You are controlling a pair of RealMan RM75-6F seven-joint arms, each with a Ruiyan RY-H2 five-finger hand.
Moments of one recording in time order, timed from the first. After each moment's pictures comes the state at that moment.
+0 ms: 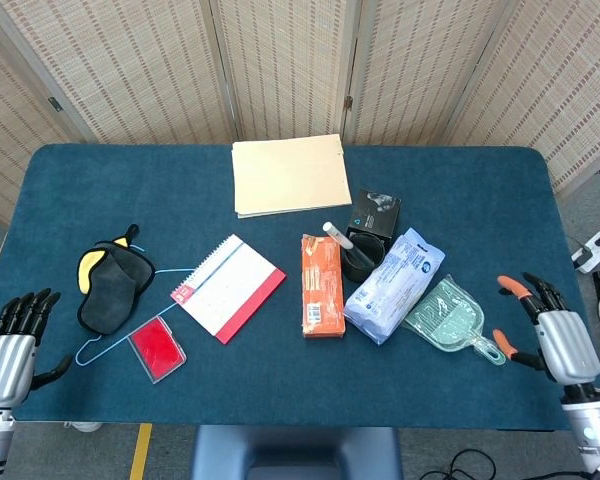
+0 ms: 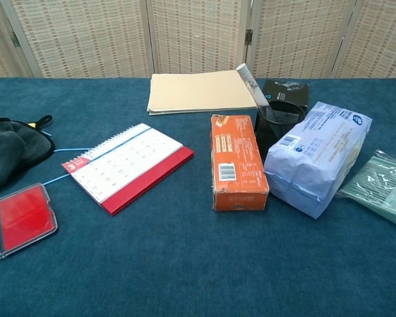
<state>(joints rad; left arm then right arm) -0.11 -1.15 -0.06 -1.66 1.50 1.51 0.14 0.14 -1.07 0.09 -1.70 -1.53 1.42 0.19</state>
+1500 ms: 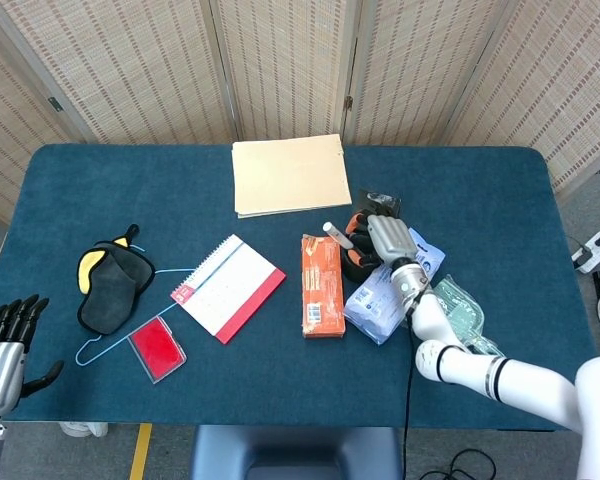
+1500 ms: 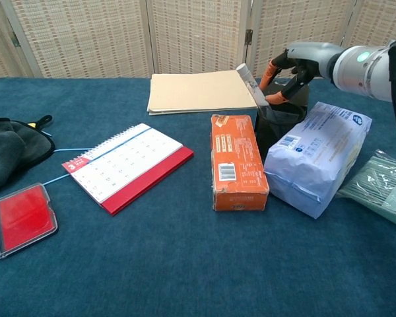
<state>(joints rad) -0.07 -1.14 -0.05 -1.67 1.50 1.54 0.14 0.92 -1.51 0.34 -1.39 -0.60 0.84 -0.30</state>
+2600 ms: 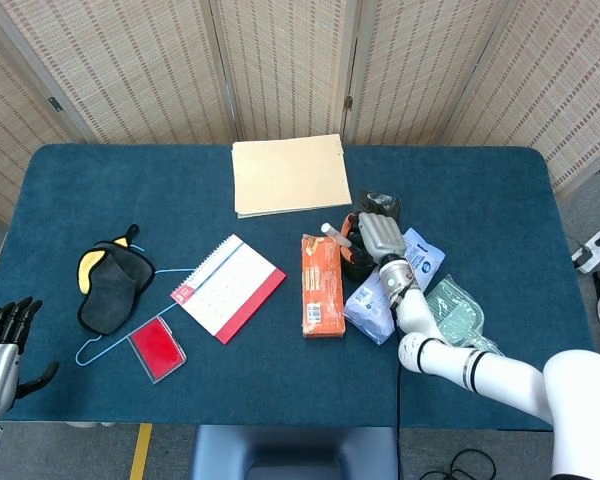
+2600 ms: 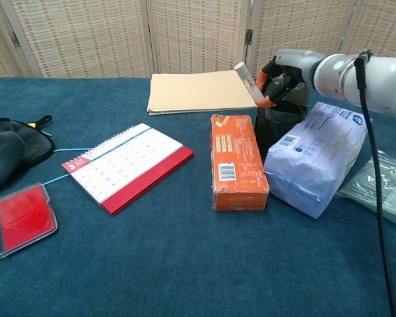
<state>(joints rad) -0.06 -1.15 -0.05 -1.64 1.48 1.53 0.11 0.97 -1.59 0.33 -1.28 -0.57 0.84 -0.30</state>
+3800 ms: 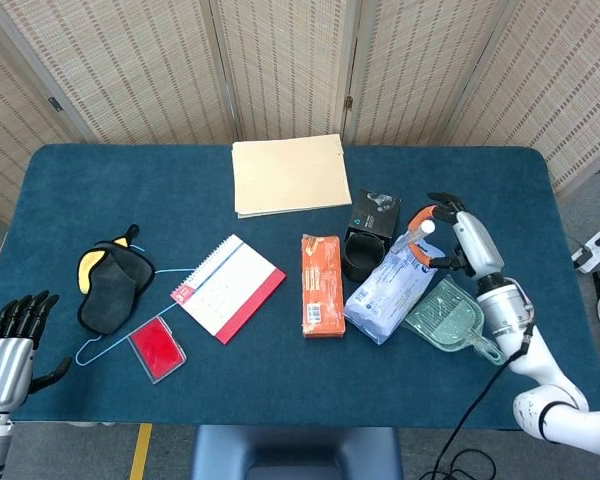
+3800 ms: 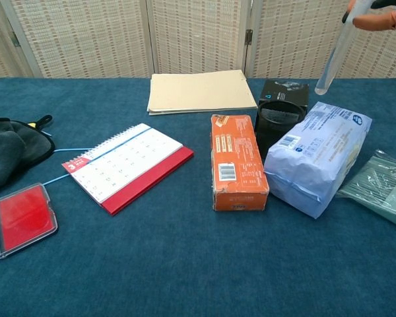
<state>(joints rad) -0.09 -1.14 -0.06 -1.69 1.51 1.52 0.16 0.53 -1.17 0.36 -1.66 -1.22 1.01 0.38</state>
